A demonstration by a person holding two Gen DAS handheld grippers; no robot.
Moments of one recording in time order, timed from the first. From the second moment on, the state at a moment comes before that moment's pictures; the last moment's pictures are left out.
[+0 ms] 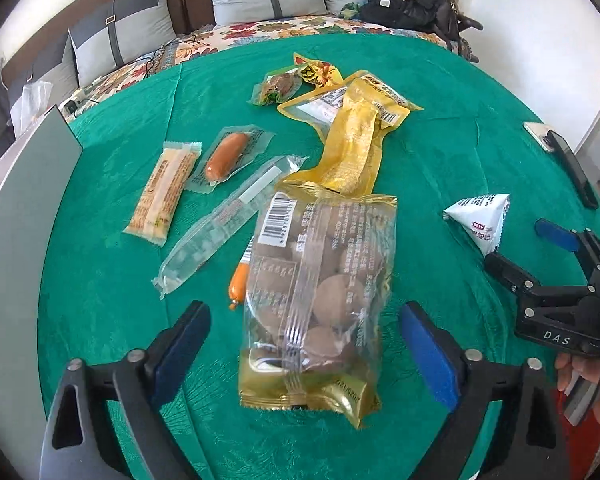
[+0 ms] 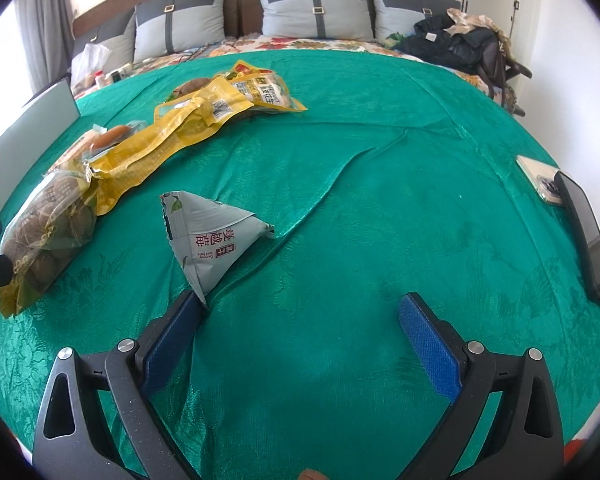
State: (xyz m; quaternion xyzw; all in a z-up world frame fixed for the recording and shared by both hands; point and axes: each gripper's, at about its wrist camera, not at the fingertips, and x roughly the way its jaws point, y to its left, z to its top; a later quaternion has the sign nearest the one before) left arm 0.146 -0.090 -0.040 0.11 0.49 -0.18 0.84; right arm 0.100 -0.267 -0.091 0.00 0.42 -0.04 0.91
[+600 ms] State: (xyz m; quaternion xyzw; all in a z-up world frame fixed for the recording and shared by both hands) left arm 0.091 0.068 -0.046 -0.03 0.46 -0.07 0.88; right arm 0.099 -0.267 -0.092 0.00 0.42 -0.03 0.91
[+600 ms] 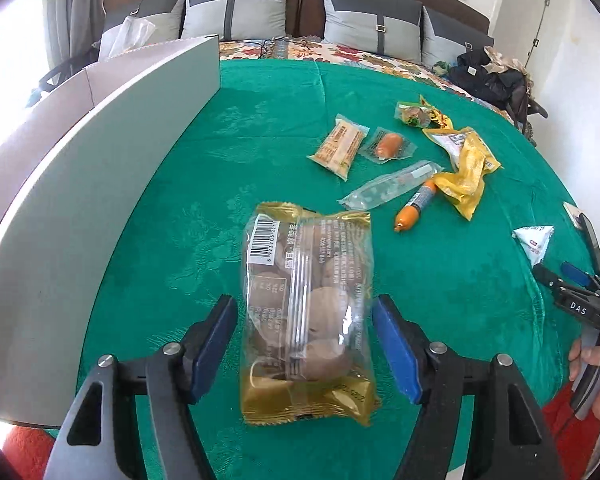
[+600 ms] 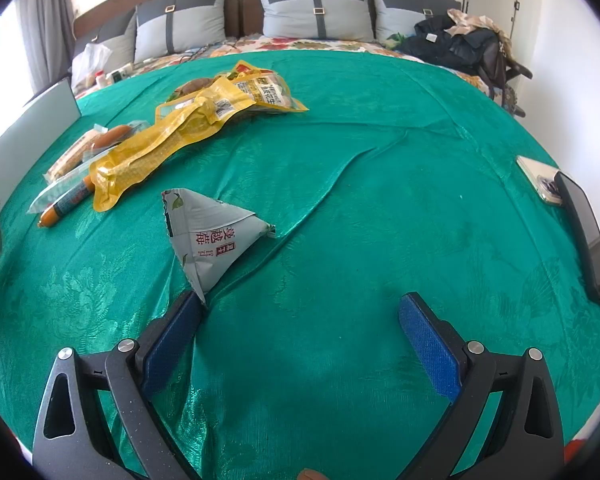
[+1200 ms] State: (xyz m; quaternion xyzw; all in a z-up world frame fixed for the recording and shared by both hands) left arm 0.102 0.076 -0.081 0.01 0.48 -0.02 0.88; right arm 0.095 -0.268 -0.093 0.00 0.42 -0.03 0.91
